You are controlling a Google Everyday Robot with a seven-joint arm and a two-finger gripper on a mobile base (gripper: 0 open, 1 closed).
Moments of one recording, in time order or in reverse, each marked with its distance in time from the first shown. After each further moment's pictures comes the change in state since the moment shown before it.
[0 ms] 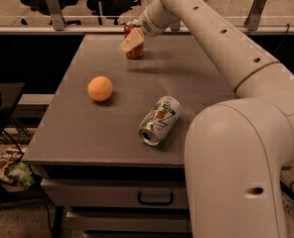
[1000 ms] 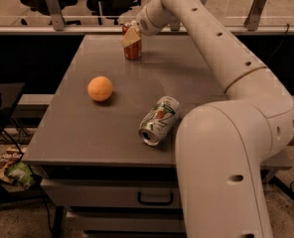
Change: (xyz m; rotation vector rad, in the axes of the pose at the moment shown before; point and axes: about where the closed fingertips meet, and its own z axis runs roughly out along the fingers) arm -0.013 0.003 0.015 -0.065 -0.053 0.034
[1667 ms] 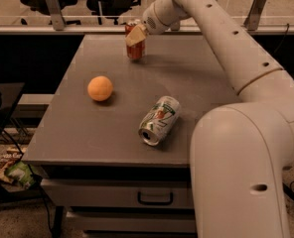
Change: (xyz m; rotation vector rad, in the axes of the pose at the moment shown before) arm 0.003 0.012 -0.027 -0.064 -0.023 -0.021
